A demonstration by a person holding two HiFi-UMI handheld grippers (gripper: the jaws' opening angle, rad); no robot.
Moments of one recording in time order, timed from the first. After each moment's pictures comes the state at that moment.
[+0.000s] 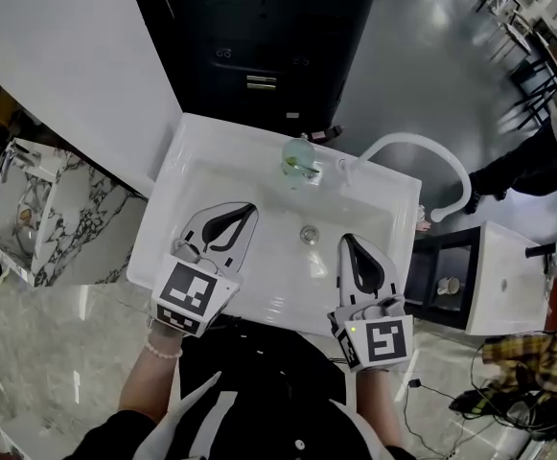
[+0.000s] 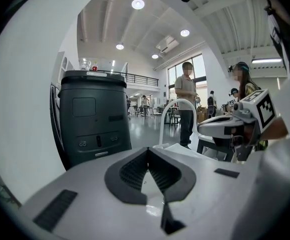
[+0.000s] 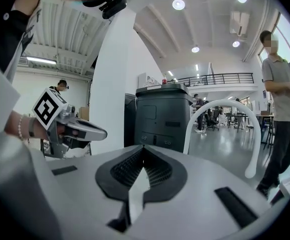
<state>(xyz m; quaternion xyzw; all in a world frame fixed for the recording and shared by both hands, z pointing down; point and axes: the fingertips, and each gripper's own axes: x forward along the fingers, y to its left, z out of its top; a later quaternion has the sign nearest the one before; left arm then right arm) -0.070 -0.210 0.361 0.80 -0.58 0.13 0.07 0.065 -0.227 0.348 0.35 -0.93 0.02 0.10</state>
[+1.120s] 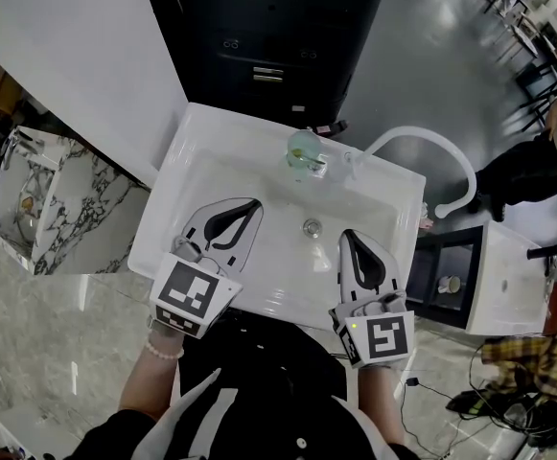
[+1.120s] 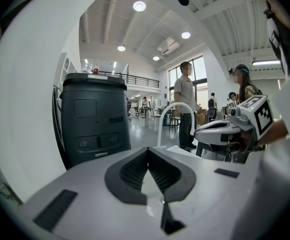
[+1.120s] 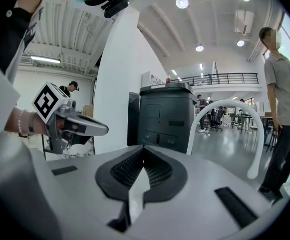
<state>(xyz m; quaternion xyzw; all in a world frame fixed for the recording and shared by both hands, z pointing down) -0.065 -0.197 0.351 0.80 -0.59 0.12 0.07 0.062 -0.218 0.353 0.33 -0.94 0.01 0.11</state>
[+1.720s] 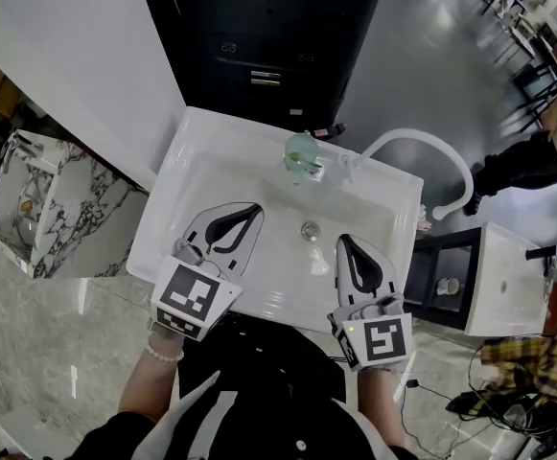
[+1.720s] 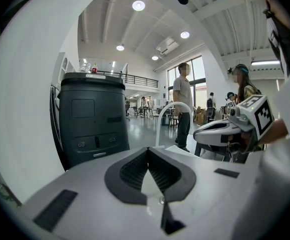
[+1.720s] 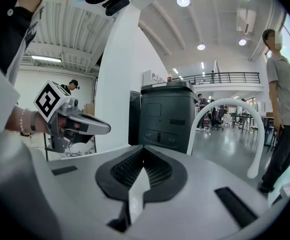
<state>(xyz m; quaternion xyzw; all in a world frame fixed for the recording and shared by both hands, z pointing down) -0.059 -0.199 0.351 0.80 -0.58 0.12 0.07 0.064 -0.216 0.354 0.34 -0.93 0.03 0.15</state>
